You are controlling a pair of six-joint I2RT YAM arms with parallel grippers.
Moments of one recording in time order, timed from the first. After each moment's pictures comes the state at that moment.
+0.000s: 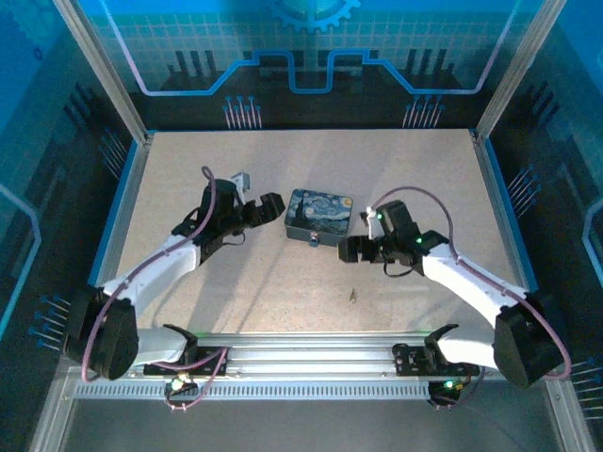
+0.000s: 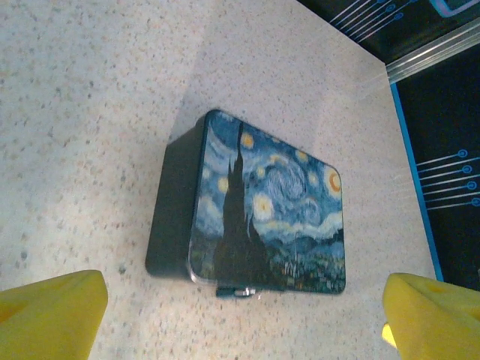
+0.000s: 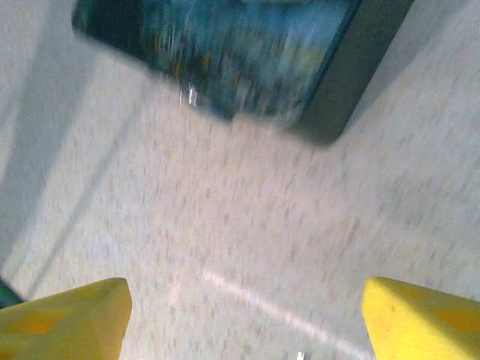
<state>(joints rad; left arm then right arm) -0.35 1.27 0.78 -0.09 0.24 -0.72 0.48 1.22 0.73 -0.46 -0.30 0.44</state>
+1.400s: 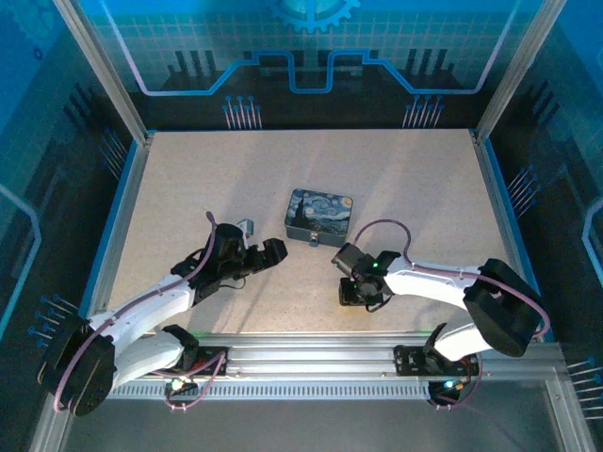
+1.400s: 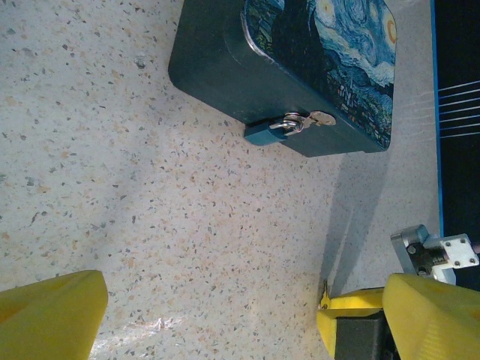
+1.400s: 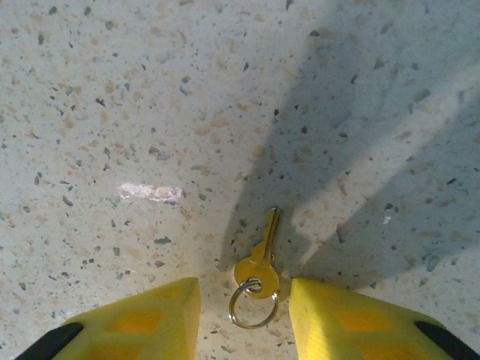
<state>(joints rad) -0.52 1.06 0.49 -0.10 0.23 -0.90 0.85 1.43 0.69 -0.62 -0.01 0.83</state>
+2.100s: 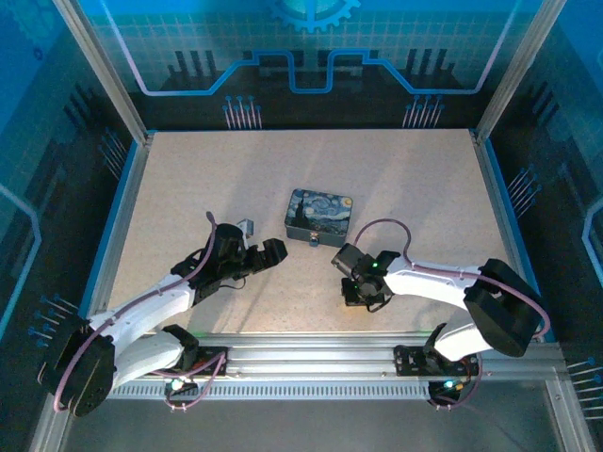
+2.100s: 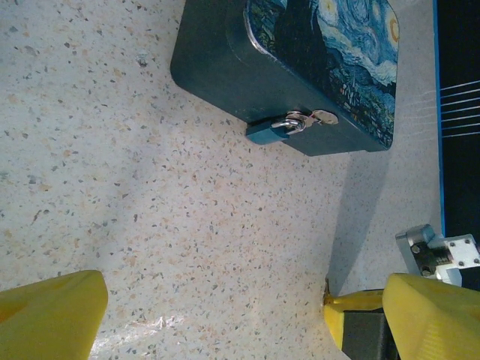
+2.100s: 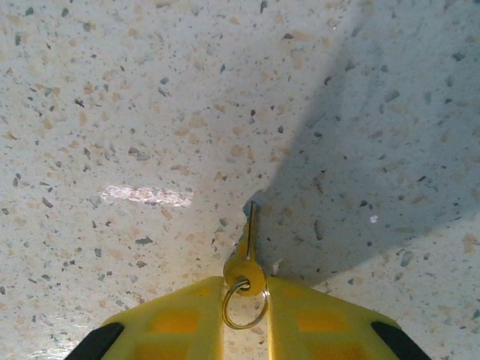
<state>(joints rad) -0.52 1.06 0.49 -0.11 0.22 -0.90 0.85 1.43 0.70 -0.65 0.02 0.82</state>
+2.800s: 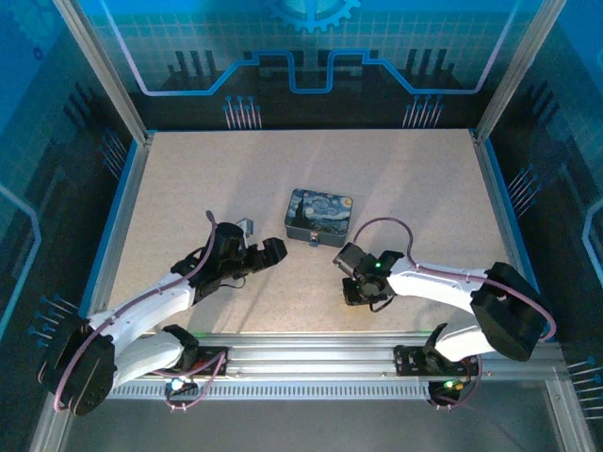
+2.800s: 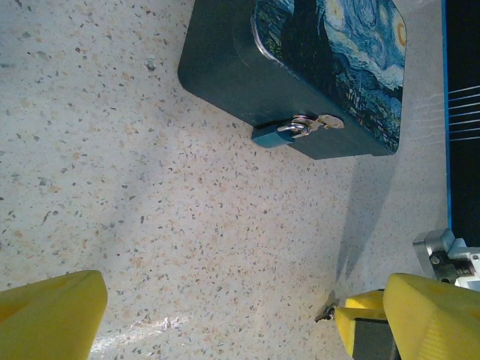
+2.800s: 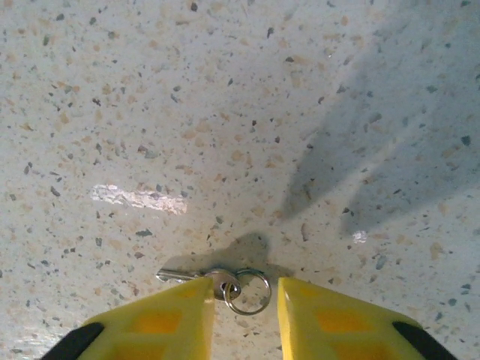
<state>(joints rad) -0.52 1.07 0.50 -0.13 0.21 -0.90 0.85 1.39 0.70 -0.68 0.05 0.72</state>
